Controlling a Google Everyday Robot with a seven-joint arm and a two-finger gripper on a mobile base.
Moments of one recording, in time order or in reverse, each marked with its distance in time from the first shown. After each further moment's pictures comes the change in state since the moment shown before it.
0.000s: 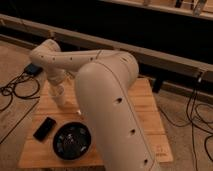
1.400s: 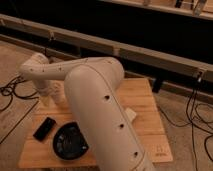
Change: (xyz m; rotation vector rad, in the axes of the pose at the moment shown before) arm -0.028 0.064 0.044 -0.035 -0.031 -0.273
